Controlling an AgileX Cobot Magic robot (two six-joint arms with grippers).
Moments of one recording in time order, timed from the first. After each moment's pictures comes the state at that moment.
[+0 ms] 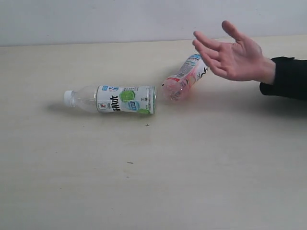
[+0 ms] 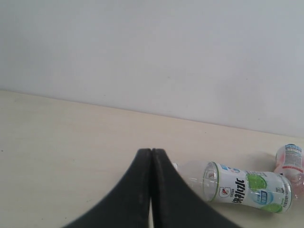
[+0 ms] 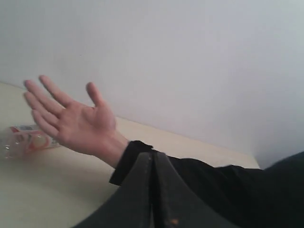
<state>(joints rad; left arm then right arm) 0.00 0.01 0.00 0.11 0.13 -0.33 0.40 0.00 -0.35 -0.59 0.63 0.24</state>
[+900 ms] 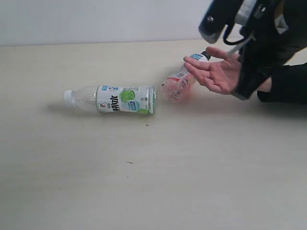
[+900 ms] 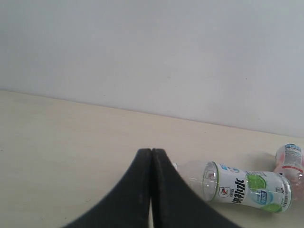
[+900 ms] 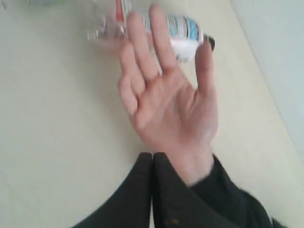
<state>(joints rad) 0.00 0.01 0.00 0.11 0.13 -0.33 0.63 1.38 -1.02 -0.49 0.79 -0.15</state>
